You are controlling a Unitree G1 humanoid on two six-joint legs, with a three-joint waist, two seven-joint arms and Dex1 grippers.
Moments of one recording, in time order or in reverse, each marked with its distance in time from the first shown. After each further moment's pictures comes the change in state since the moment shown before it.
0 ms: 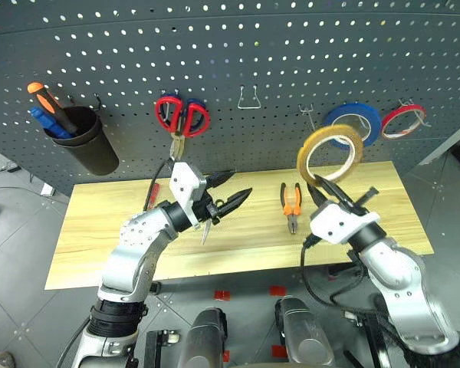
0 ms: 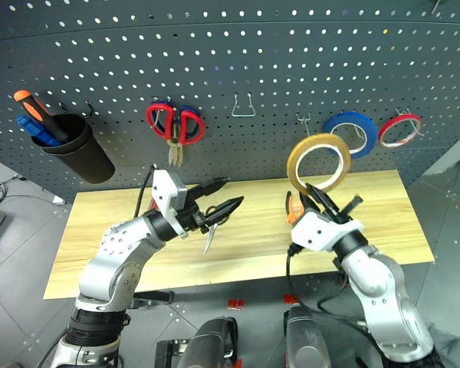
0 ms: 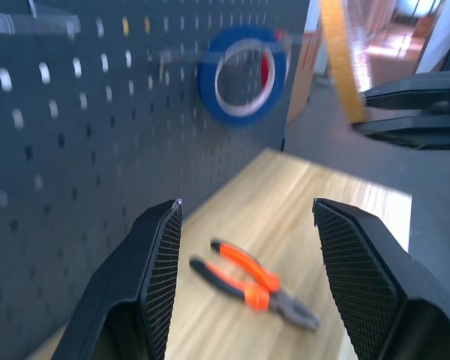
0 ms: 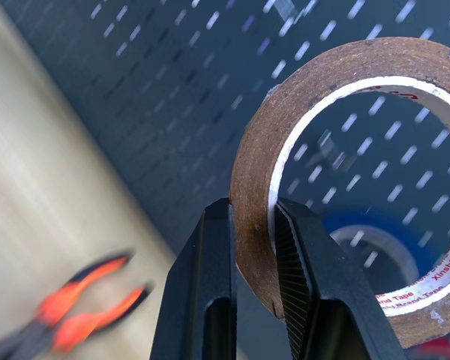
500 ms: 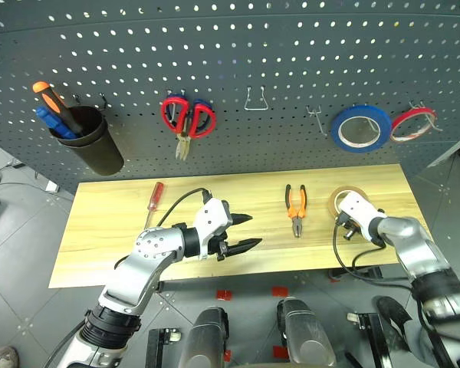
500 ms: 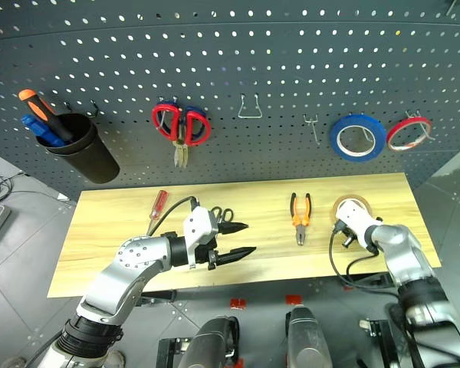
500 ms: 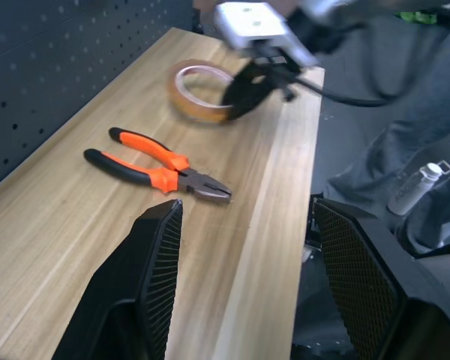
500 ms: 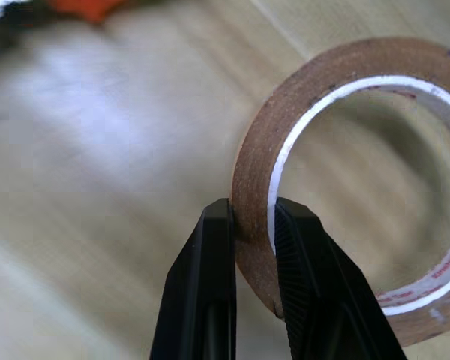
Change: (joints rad) left arm 0.084 0.101 -0.189 0.007 0.124 0.030 -0.130; right arm -0.156 -0.157 -0.076 0.691 0.296 0.227 0.319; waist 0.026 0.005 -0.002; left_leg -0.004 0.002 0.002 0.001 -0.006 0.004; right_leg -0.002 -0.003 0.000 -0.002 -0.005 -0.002
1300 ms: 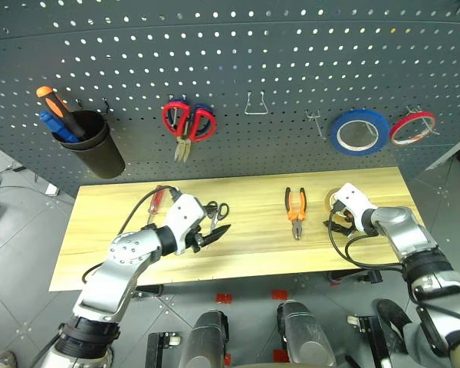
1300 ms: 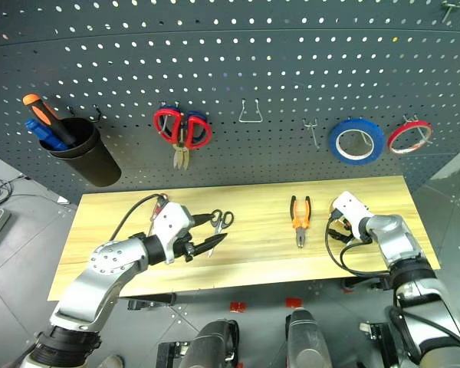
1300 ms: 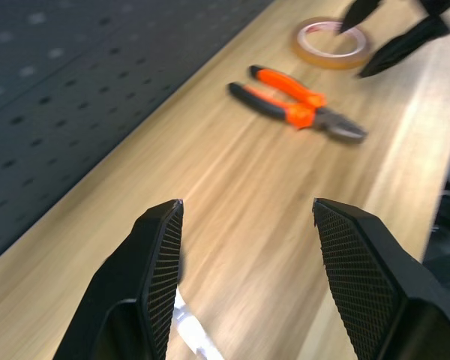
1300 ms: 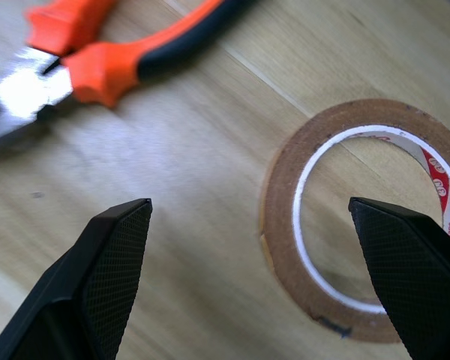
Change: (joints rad) left arm 0.062 0.086 0.086 -0.009 0.053 0.014 0.141; right arm -0.399 0.044 0.136 0.621 0.085 -0.099 0.078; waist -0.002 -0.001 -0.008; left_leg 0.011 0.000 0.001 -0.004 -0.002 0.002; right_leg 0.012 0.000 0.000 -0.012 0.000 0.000
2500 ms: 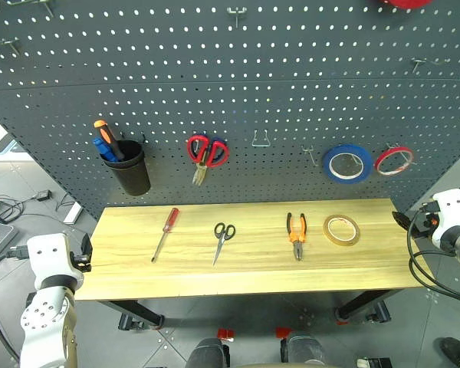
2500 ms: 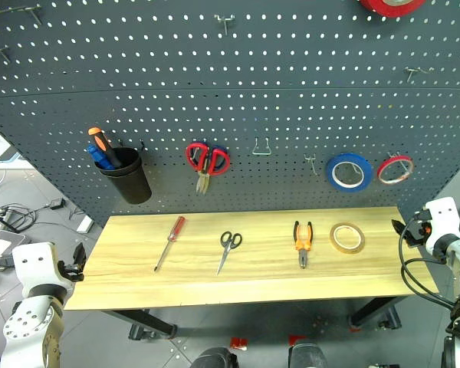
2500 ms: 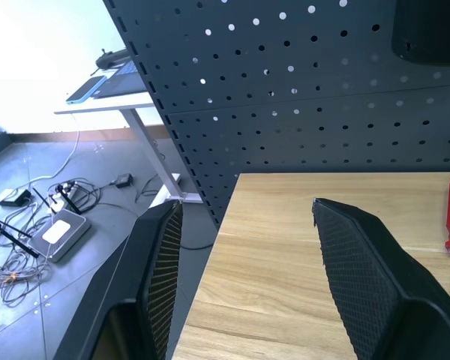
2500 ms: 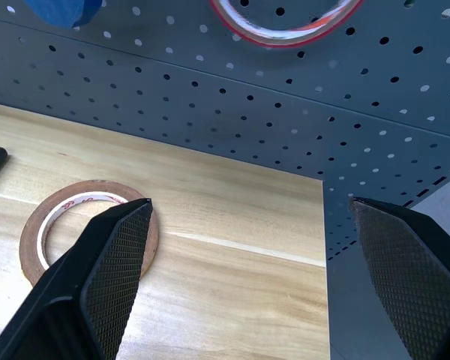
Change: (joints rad) left arm 0.317 -0.154 0.623 0.276 0.072 -0.214 0.617; right arm 0.293 -0.186 -0.470 0.041 0.286 -0.262 -0.033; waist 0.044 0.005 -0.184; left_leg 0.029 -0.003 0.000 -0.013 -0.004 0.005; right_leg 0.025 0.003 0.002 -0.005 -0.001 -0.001
